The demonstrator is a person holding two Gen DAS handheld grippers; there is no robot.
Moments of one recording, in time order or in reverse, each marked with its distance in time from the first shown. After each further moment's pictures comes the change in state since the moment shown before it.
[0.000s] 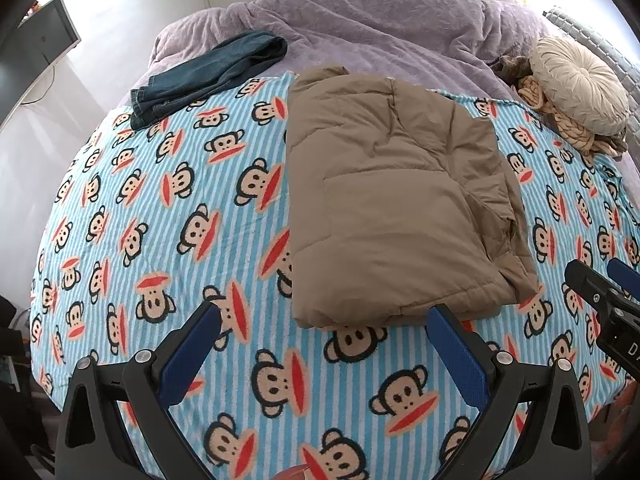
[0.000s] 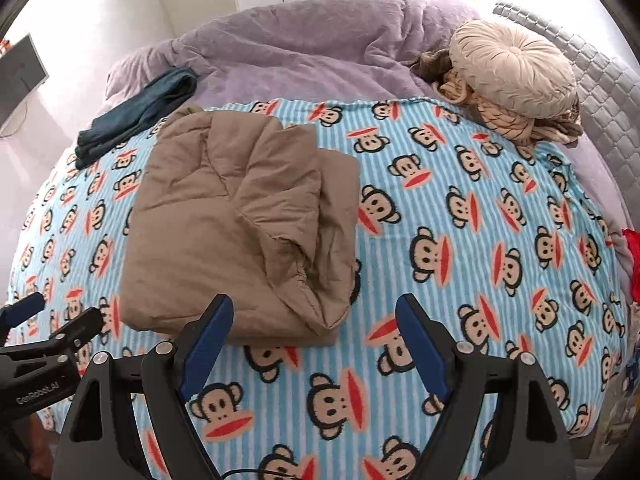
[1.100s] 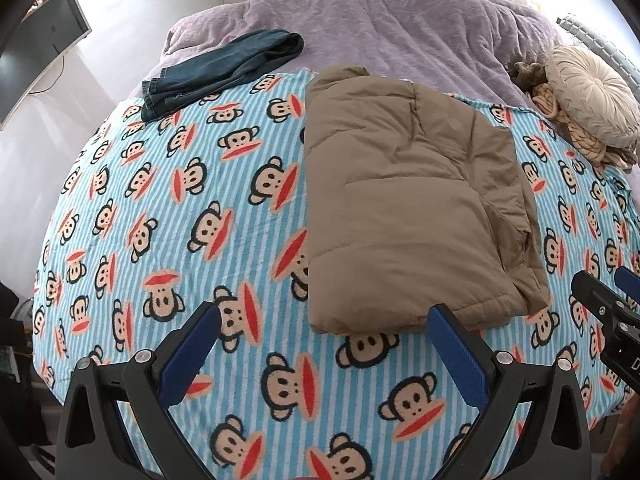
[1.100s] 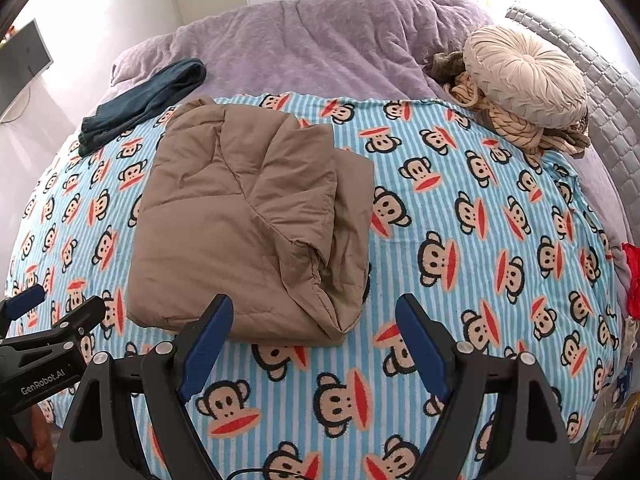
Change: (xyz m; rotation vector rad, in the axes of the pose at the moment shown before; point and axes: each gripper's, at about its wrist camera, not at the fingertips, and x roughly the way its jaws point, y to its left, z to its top) left arm 0.006 0.011 0.004 -0.047 0.012 0.027; right arm 0.002 0.012 0.011 -0.046 0.037 -0.008
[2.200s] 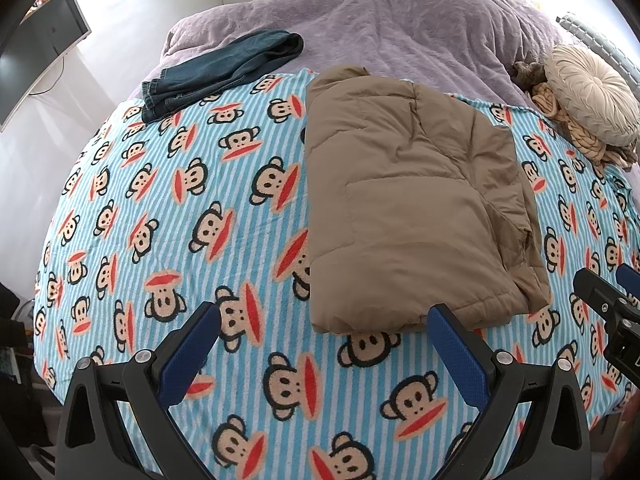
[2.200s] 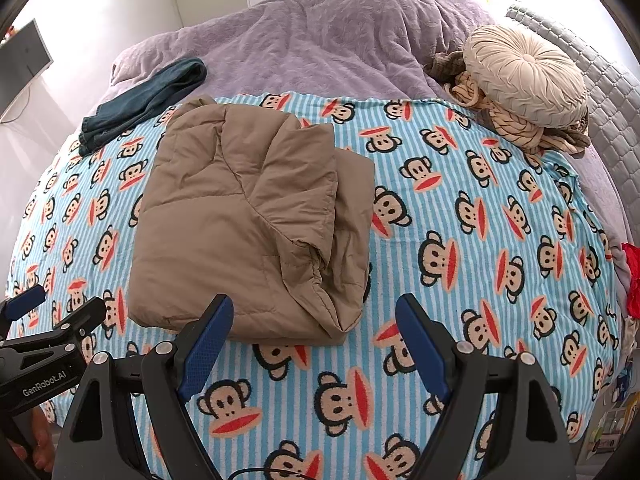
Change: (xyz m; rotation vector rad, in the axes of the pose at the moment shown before) left arm -0.001 0.001 -0.001 -0.006 -0.001 0.002; right arm 0.000 0.001 0.000 -0.005 0.000 -0.003
